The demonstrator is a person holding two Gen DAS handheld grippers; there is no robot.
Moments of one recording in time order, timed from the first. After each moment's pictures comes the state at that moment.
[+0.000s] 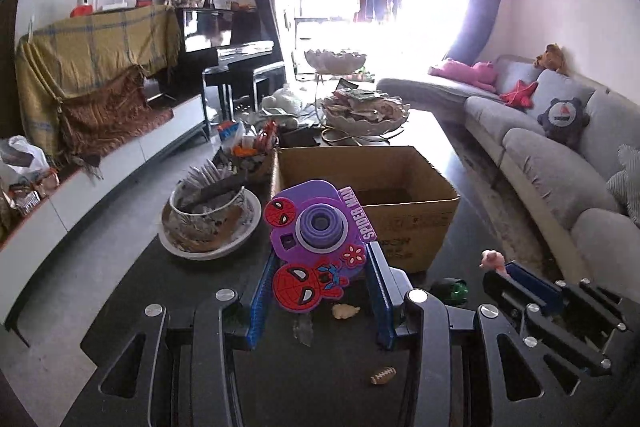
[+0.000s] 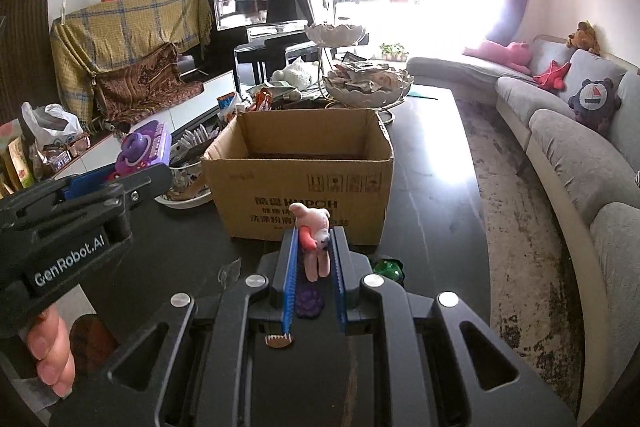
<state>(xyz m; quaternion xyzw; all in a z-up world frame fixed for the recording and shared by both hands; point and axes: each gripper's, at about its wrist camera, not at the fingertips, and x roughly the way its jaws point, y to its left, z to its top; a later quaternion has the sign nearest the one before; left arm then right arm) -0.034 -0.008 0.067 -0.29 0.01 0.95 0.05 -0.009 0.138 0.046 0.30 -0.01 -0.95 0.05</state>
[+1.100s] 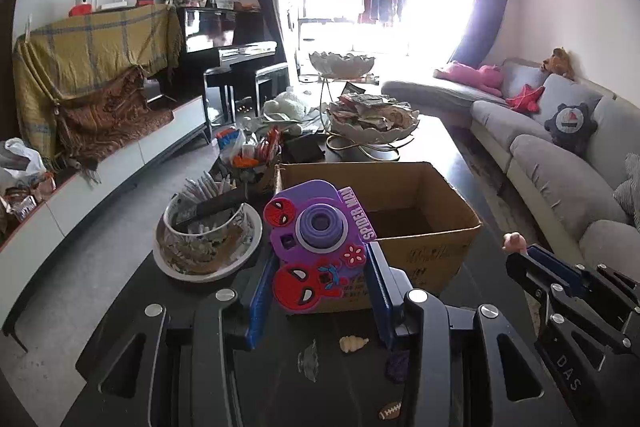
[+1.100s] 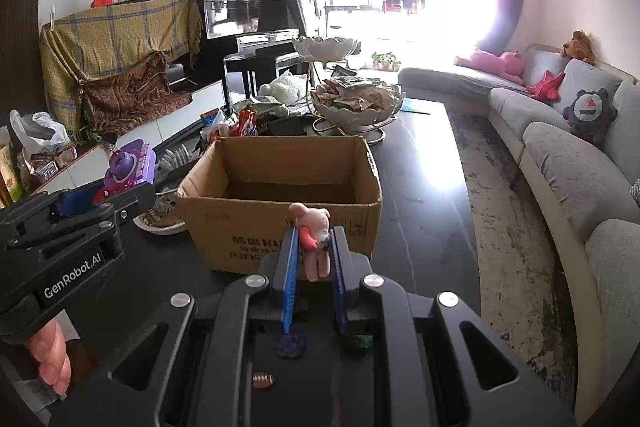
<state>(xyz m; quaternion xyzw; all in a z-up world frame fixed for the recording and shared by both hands) -0.081 -0.007 0.067 -0.29 0.01 0.95 0.05 -0.056 0.146 0.059 0.28 -0.01 -0.96 0.04</state>
